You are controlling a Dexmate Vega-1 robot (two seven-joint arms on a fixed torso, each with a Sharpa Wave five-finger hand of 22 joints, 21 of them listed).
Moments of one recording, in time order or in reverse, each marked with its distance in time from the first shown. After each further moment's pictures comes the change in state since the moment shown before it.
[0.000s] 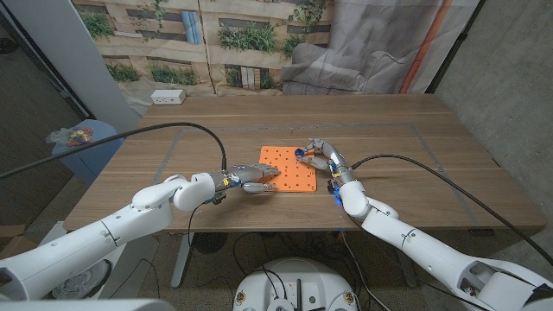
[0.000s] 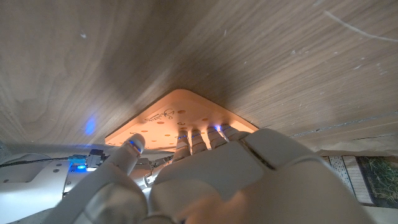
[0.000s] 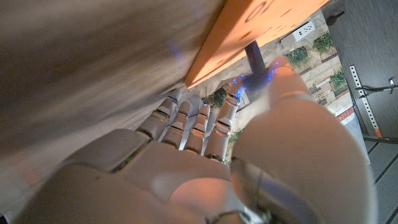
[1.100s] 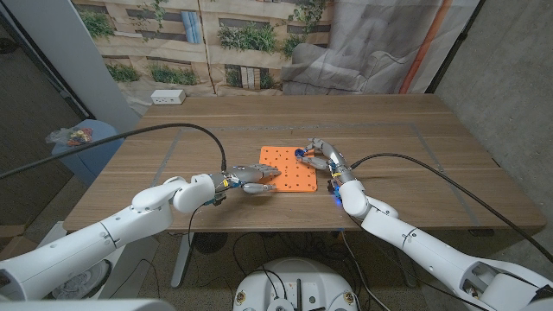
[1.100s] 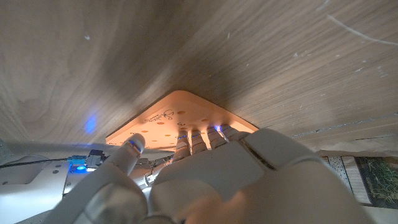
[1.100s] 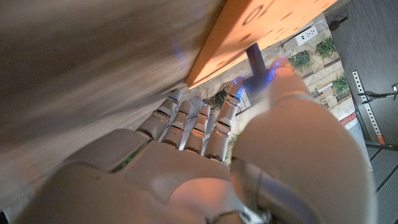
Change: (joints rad) left arm 0.009 0.003 0.000 -0.002 -0.003 0.003 0.014; left_hand 0.000 0.000 0.003 -0.003 0.000 0.001 0.001 0.000 0.000 0.000 0.000 0.000 0.000 0.000 0.000 0.000 -0.001 0.000 0.000 0.002 0.000; right arm -0.006 -0.012 -0.005 -0.038 -0.005 -0.050 0.011; right_hand 0.000 0.000 -0.012 0.012 0.005 -0.011 -0.011 -0.001 0.000 0.005 -0.005 0.000 0.000 0.013 -0.002 0.000 0.000 0.007 0.007 0.000 -0.001
